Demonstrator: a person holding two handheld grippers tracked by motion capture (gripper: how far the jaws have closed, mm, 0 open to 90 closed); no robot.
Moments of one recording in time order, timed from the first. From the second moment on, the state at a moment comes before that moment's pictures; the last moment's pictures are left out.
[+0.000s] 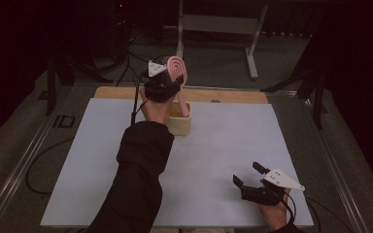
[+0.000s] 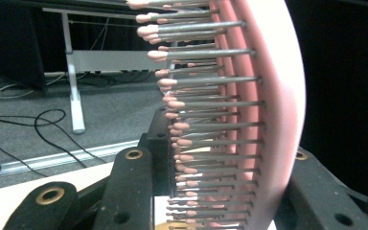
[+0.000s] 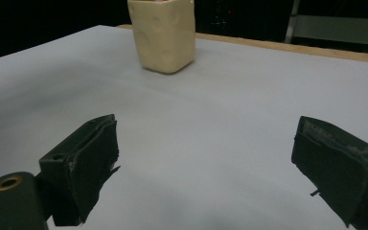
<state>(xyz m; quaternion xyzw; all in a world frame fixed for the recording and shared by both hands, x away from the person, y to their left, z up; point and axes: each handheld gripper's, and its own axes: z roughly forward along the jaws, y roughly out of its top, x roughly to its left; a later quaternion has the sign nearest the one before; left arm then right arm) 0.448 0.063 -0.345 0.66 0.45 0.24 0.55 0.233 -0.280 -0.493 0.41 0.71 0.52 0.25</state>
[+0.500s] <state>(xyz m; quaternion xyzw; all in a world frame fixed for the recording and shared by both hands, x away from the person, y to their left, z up) 0.448 0.063 -0.352 0.66 0.46 0.24 0.54 0.233 -0.280 -0.493 0.41 0.71 0.52 0.25</state>
